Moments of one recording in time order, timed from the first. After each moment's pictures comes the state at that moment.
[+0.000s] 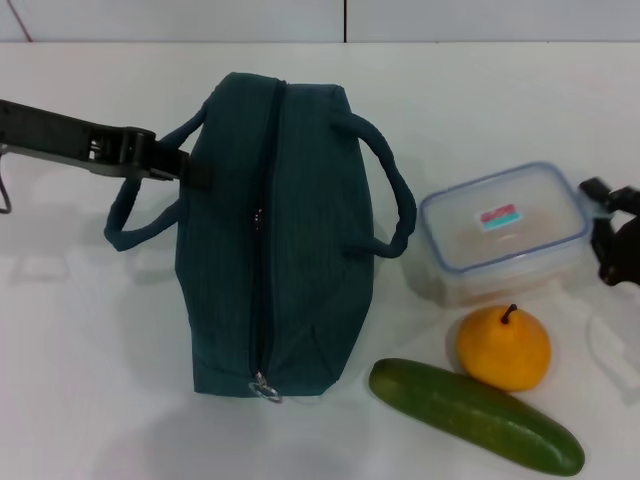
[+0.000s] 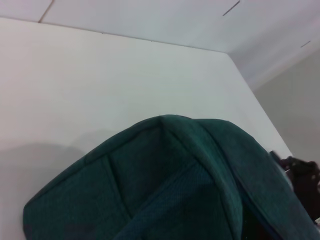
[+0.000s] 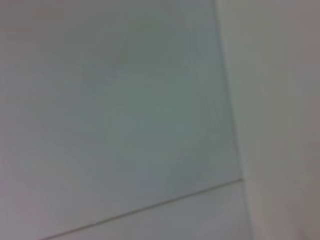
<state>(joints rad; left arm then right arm) -0.63 -1.93 0.82 0.96 2.11 1.78 -2.44 0.41 2.02 -0.48 0.12 -1.41 -1.47 2.13</state>
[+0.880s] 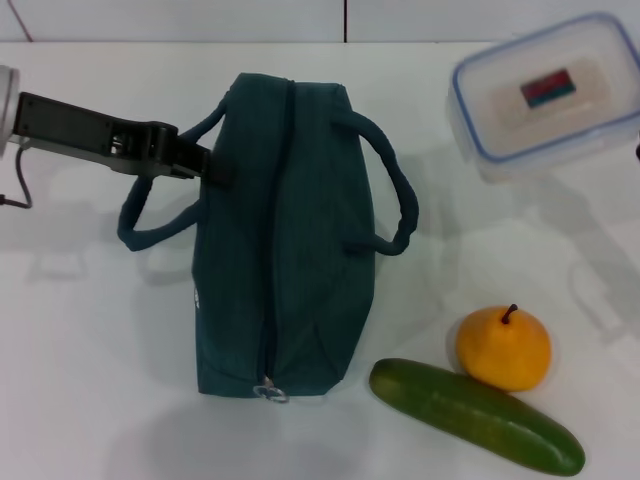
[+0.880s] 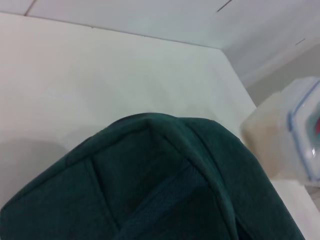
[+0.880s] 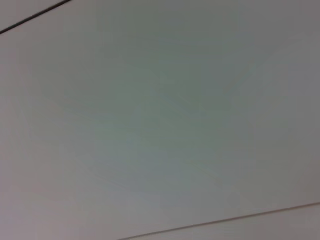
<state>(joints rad) -0.65 -1.95 0.83 0.96 2.12 1.78 -2.48 0.50 2.03 -0.30 0.11 -1.38 -1.67 2.13</state>
